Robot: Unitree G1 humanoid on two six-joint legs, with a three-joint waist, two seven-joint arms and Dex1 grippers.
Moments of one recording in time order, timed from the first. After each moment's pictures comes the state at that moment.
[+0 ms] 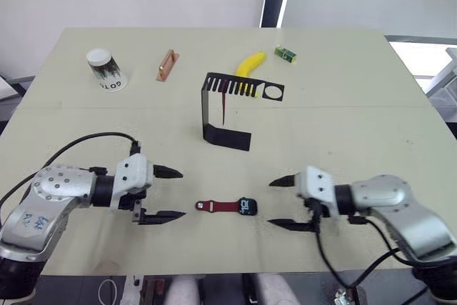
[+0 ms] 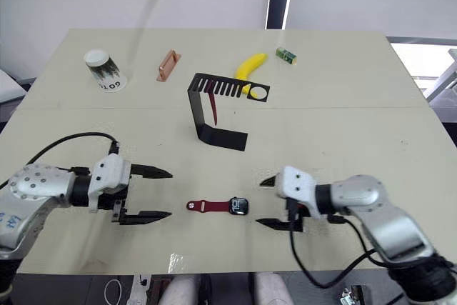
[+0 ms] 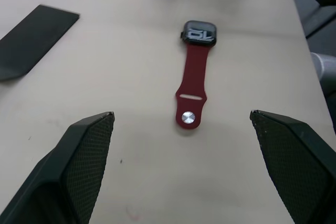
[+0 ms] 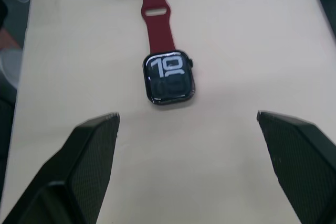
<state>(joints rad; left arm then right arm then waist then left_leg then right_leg) -0.04 0.92 0.20 -0.36 -0.46 0.41 -1.11 -0.13 -0.88 0.01 -0.47 0.39 0.49 1.14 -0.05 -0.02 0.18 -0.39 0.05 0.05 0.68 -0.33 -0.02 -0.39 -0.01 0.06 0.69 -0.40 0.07</state>
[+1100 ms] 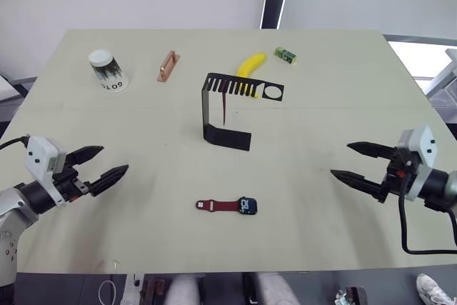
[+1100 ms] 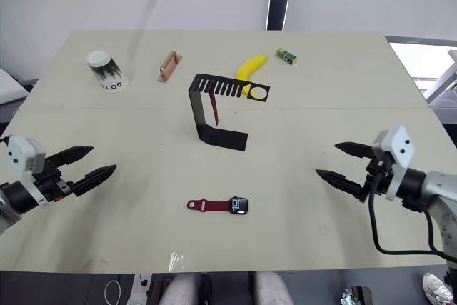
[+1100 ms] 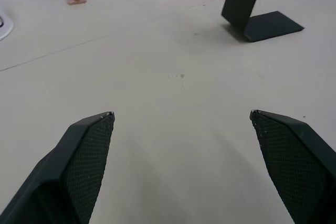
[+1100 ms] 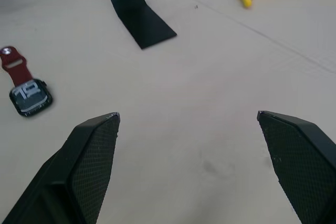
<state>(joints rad) 0.06 0.77 0.57 -0.23 -0.55 0.50 -0.83 -0.05 -0.87 -0.40 -0.26 0.57 0.50 1.04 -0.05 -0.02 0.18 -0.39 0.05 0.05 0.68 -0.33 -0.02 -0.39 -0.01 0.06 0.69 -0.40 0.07</state>
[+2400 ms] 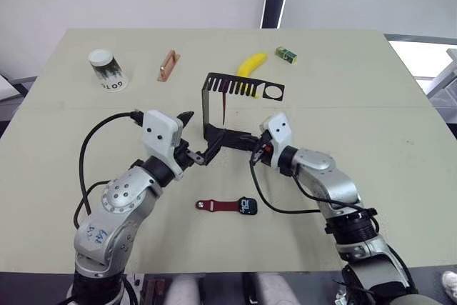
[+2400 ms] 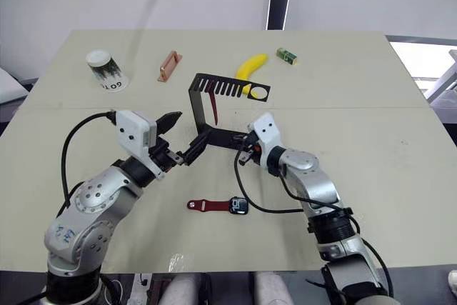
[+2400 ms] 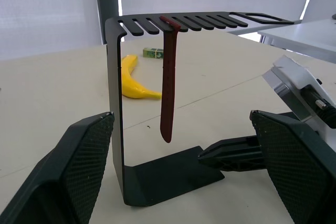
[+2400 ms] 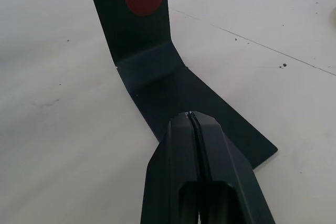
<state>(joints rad) -0.24 0.32 0.00 -0.68 -0.41 0.68 -0.13 -0.58 -0.25 0.18 0.11 0.21 0.44 0.58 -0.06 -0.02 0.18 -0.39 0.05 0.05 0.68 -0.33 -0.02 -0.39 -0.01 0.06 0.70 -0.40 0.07</state>
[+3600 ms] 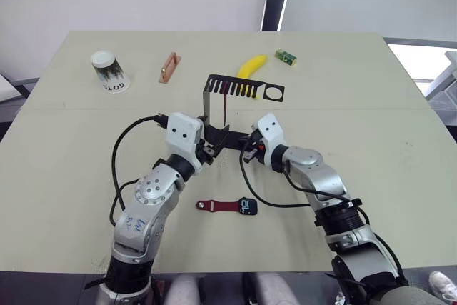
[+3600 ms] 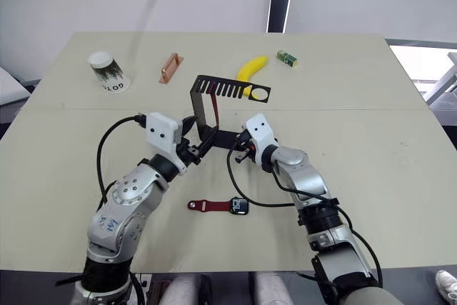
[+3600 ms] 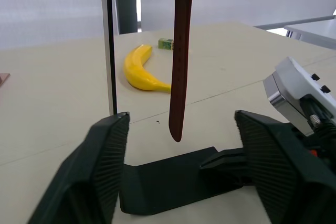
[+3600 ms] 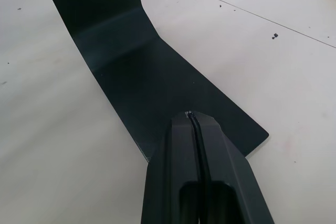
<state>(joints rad) -0.29 0.16 -0.10 -0.48 -0.22 0.57 -0.11 -0.62 -0.23 0.19 0.19 0.12 0.51 0.53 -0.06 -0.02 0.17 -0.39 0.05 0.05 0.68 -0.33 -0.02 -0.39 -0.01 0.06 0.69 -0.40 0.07</state>
